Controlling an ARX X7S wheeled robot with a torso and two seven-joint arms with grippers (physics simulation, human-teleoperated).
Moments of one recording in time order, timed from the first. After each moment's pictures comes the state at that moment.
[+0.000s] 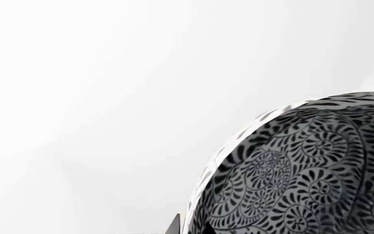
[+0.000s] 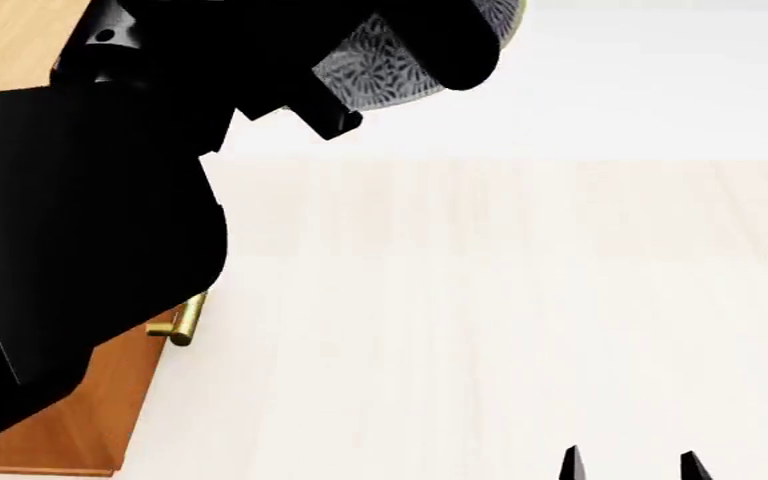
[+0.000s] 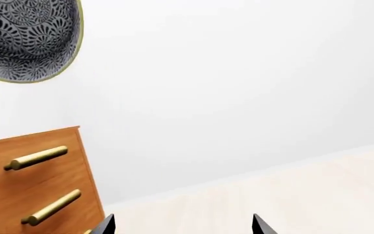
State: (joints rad) left arm -1.71 -0.08 0.96 0.21 -0.70 -1.56 -0.70; right arm -0.12 0.47 -0.21 -0.08 0.72 -0.48 0.00
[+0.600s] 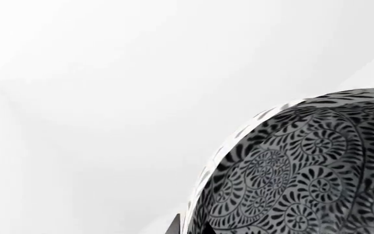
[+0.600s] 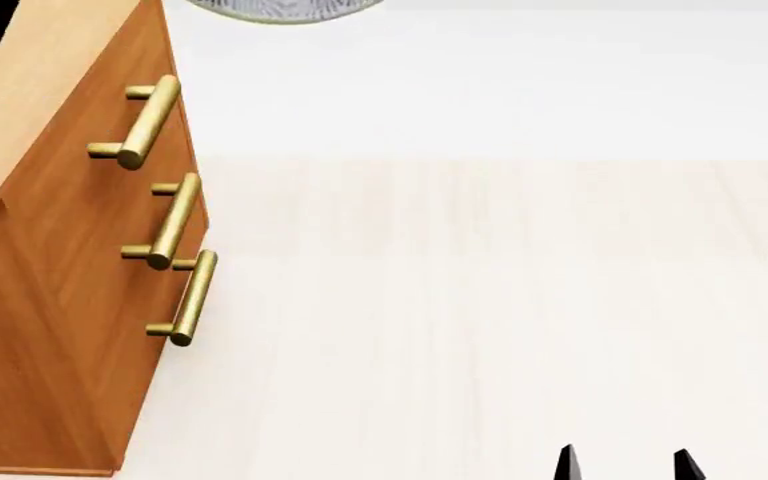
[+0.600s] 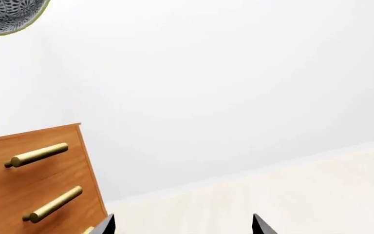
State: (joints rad) left arm -1.96 -0.13 0.86 -0.18 -0.97 -1.40 -0.62; right arm -0.11 0.46 -0.22 -0.06 0.73 -0.47 -0.02
